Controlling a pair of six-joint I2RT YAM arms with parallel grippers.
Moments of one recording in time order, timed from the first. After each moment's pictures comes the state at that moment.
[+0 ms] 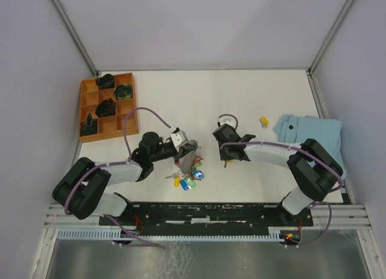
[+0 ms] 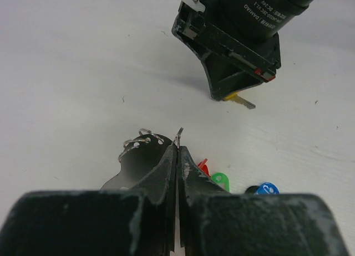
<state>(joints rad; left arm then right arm) -0.57 1.37 0.36 0.80 0.60 0.21 0.75 1.60 0.84 -0.30 0.27 0.52</state>
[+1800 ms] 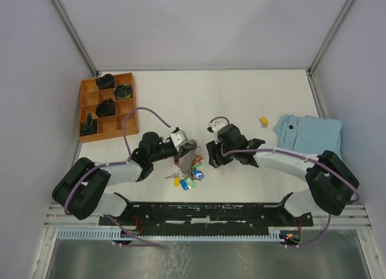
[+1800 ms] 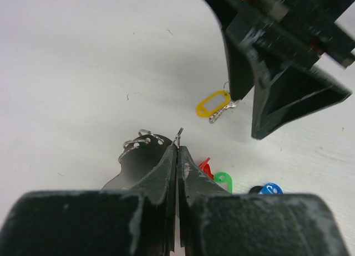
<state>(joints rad) -0.57 1.37 0.36 0.80 0.58 0.21 0.79 1.50 0.80 -0.20 -0.07 0.30</state>
